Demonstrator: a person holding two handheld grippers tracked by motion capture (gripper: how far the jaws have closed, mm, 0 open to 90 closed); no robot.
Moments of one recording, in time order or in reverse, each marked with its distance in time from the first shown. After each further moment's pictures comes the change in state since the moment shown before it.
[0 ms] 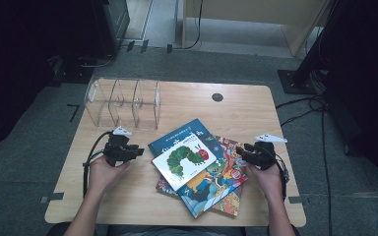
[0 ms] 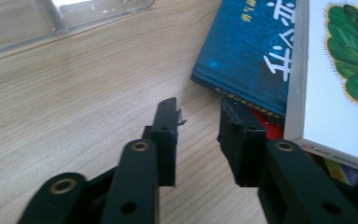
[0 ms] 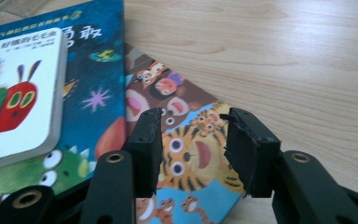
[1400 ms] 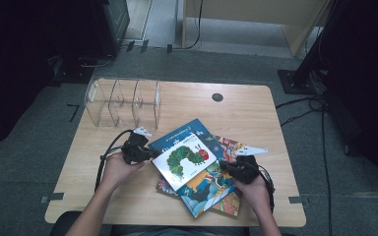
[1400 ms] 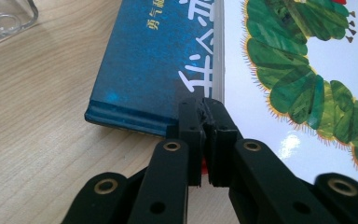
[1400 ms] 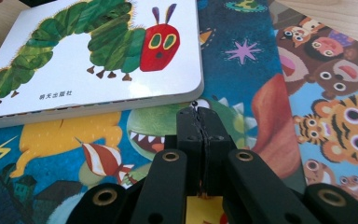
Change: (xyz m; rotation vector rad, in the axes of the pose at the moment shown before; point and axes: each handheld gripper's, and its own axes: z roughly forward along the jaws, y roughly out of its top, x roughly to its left) left arm -0.028 0.022 0.028 0.089 -0.176 0.110; right arm 0.059 -0.021 0.004 0.094 0.219 -0.093
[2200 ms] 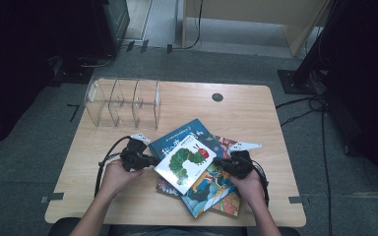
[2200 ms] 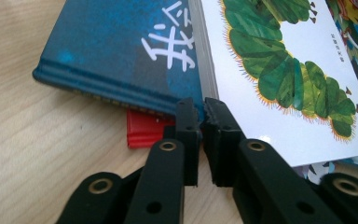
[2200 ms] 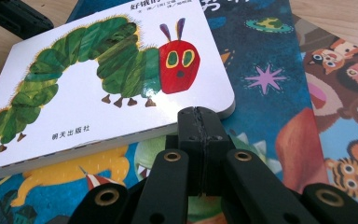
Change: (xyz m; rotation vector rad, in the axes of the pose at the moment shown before) left arm -0.011 -0.017 -0.005 0.013 -0.065 -0.060; right arm -0.002 0.013 0.018 -0.009 0.063 -0.016
